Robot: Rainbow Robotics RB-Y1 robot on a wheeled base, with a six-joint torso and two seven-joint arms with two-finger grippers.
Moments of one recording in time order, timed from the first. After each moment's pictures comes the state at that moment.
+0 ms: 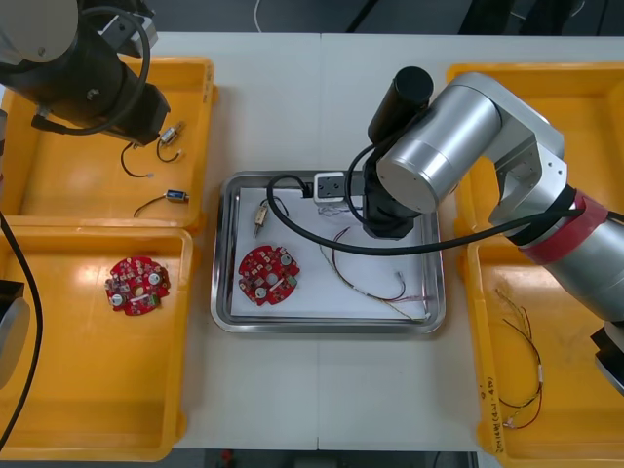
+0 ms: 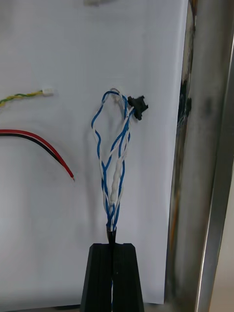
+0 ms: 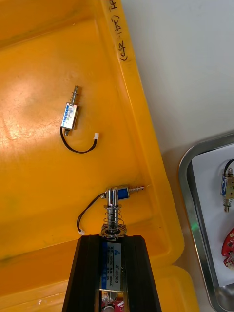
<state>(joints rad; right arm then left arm) -0.83 -0.50 0.63 -1.64 -0.57 1.51 2.27 -0.81 0.50 0.01 -1.79 0.49 1.91 -1.49</state>
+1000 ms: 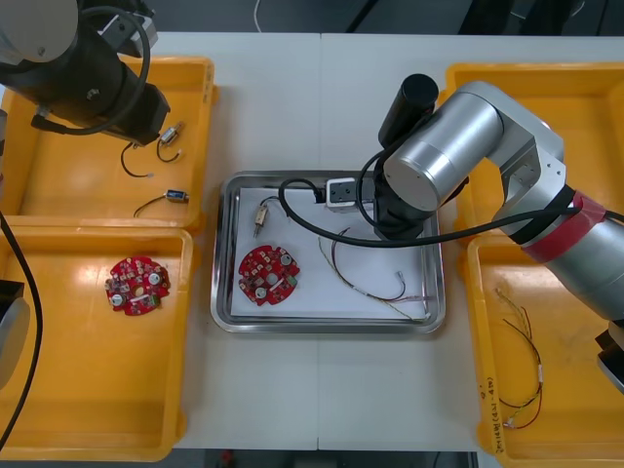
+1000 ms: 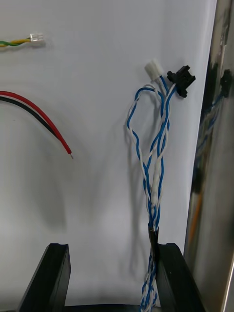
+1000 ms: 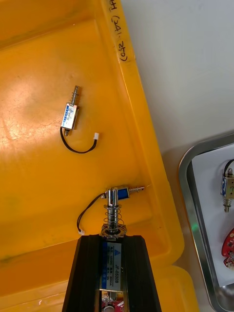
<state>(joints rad) -0.83 -0.50 0.63 -1.57 -0.58 1.49 2.31 -0.81 0.50 0.01 -1.79 0.49 1.91 -1.49</state>
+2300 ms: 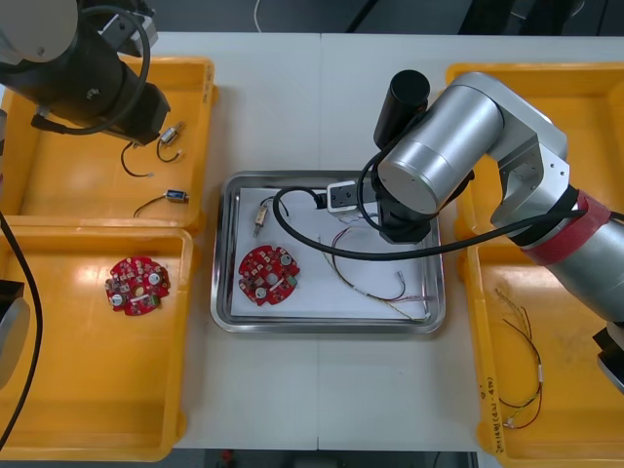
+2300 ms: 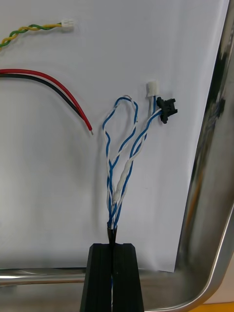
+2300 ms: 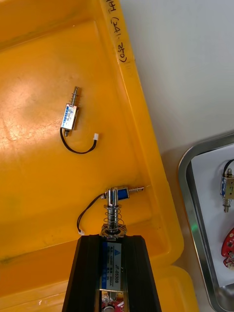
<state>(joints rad) -0.83 -0.50 0.63 -1.66 -0.54 1.61 2.31 -0.81 0.50 0.01 -1.79 0.49 1.91 -1.49</state>
